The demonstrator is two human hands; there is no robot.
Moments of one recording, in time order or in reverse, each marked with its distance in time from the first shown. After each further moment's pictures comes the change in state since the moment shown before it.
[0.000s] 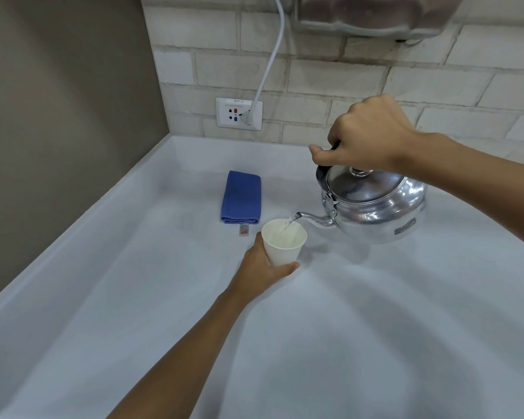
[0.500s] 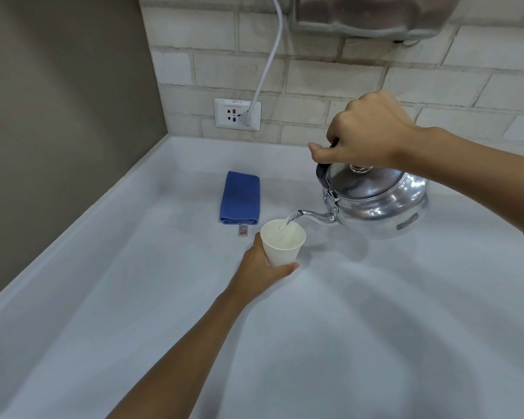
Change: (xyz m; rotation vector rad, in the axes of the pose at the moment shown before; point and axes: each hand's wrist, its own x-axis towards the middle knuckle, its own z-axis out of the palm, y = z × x) left_hand 0.002 -0.004 0.001 0.019 0.003 -0.002; right_hand 0.003 0.002 -0.004 -0.048 -0.009 -0.058
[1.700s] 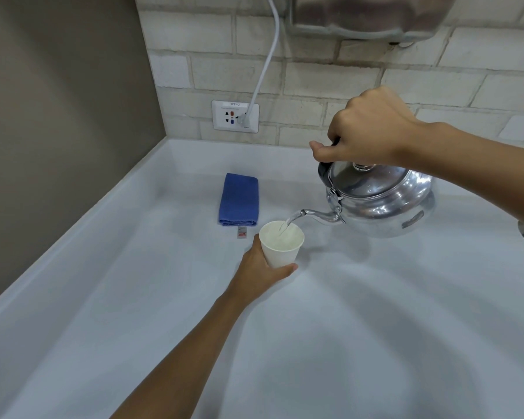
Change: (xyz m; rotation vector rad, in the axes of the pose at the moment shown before) left_hand 0.000 -0.001 -0.001 0.007 0.007 -0.003; right_hand -0.002 0.002 -0.007 -0.043 -0.009 -0.006
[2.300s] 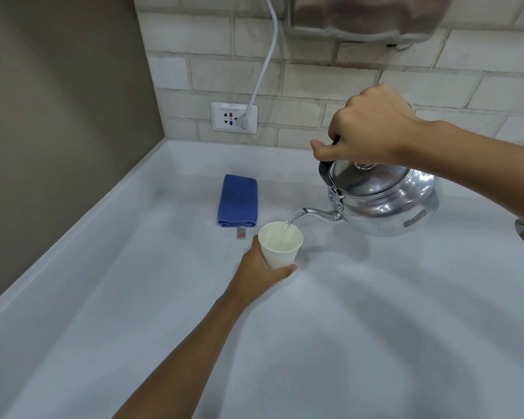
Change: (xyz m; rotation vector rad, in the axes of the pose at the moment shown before) left_hand 0.000 0.000 0.000 0.004 0.003 -0.005; right_hand 0.000 0.001 -0.003 -0.013 0.001 -0.006
